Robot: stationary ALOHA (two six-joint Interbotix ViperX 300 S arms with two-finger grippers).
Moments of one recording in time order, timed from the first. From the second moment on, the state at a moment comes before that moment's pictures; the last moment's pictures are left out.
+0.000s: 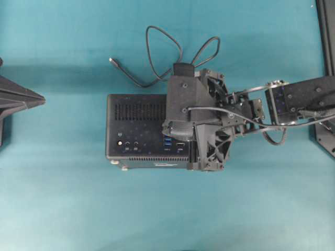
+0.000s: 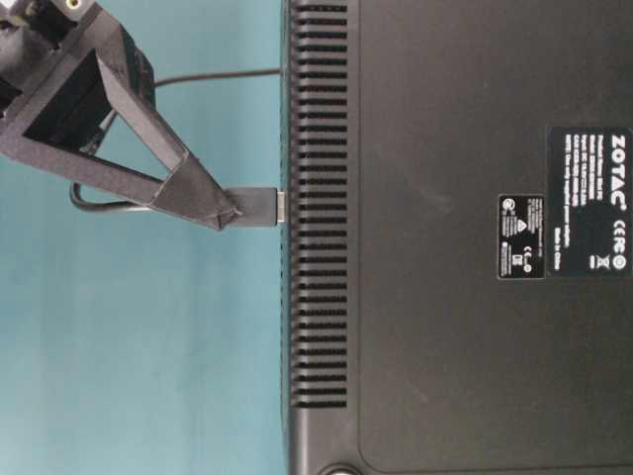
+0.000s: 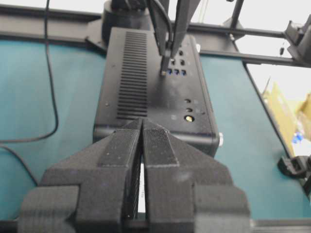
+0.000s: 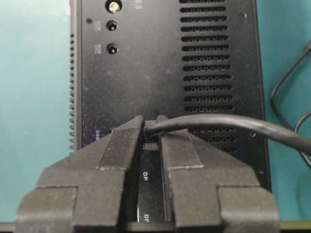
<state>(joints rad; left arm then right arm) -0.05 -1.08 1.12 0.01 -0.01 -0.10 0.18 -0.12 0.26 -0.17 0.75 0.31</state>
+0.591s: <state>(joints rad) -0.05 -1.08 1.12 0.01 -0.01 -0.10 0.18 -0.11 0.27 -0.18 0.75 0.31</state>
